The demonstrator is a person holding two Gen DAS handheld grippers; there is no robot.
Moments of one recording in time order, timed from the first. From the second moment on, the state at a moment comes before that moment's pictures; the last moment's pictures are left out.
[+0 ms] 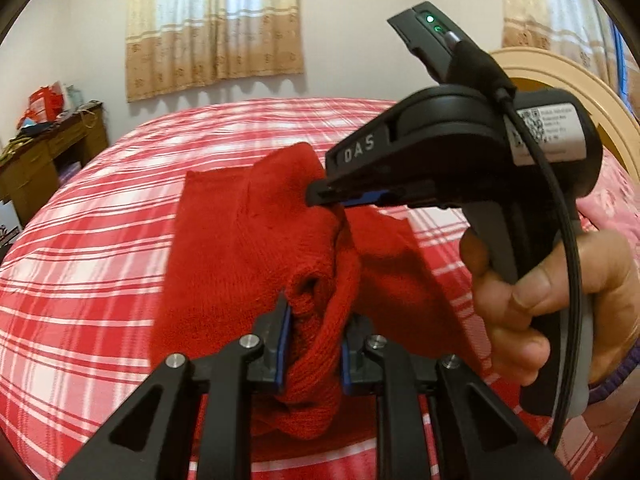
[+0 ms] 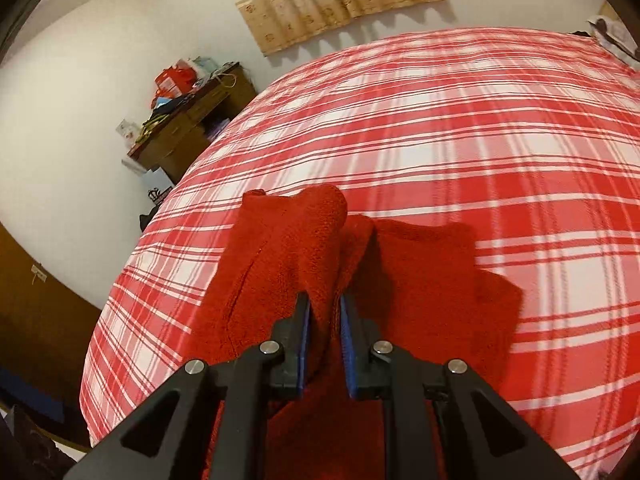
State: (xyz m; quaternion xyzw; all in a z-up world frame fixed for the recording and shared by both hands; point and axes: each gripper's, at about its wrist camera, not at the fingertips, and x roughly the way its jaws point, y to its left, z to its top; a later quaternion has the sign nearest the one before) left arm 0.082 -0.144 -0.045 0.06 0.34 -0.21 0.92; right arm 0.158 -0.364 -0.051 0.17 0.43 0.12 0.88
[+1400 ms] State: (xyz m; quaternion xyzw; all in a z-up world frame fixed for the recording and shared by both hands) left arm 0.006 -0.101 -0.066 0.05 0.41 -0.17 0.90; right arm -0.018 -0.380 -0.045 0.14 0.37 0.06 0.92
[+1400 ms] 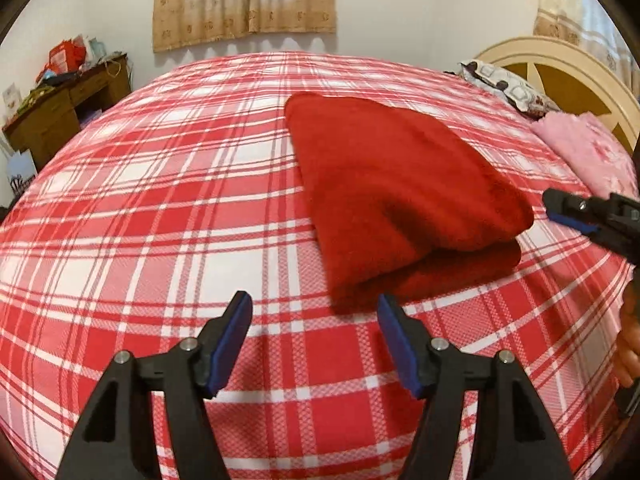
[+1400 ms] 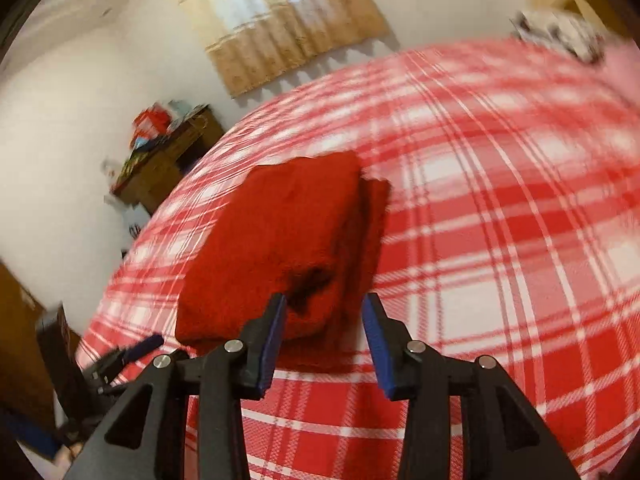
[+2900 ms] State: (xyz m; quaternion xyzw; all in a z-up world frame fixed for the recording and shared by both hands) left arm 0.039 -0.094 -0.039 0.09 0.38 -0.10 0.92; right arm 0.015 -0.338 -0.047 0.09 0.38 0.03 0.92
